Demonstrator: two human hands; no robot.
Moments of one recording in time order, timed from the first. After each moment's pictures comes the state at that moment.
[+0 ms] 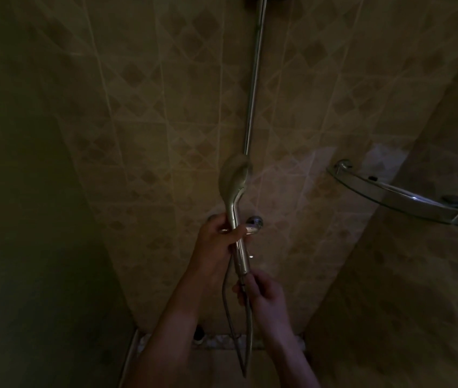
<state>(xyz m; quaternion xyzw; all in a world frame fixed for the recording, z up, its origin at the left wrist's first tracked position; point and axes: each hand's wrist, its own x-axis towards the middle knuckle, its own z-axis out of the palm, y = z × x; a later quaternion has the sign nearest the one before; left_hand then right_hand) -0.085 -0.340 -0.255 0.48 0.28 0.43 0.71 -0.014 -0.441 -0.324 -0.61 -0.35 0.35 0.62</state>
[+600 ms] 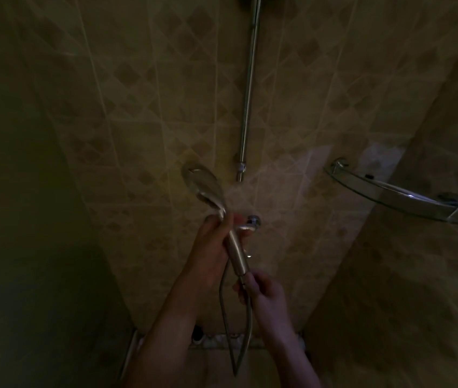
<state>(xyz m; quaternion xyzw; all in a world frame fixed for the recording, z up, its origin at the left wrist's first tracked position) -0.080 -0.336 -0.259 0.40 0.25 0.42 0.77 -0.008 -0.440 -0.325 -0.60 -0.34 0.35 0.63</state>
